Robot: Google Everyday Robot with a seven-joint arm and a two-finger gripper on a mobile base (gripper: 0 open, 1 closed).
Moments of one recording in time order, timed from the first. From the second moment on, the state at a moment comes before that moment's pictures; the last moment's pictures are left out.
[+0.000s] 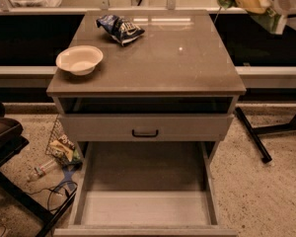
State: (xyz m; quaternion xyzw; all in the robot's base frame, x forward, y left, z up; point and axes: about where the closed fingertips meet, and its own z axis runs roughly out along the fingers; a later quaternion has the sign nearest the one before) arm 0.661 -0.236 1.055 -0.39 0.73 -0.04 0.56
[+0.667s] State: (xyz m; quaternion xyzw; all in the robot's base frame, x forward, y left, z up) arm 0.527 -0.274 0.988 -0.44 0.72 -0.01 0.54
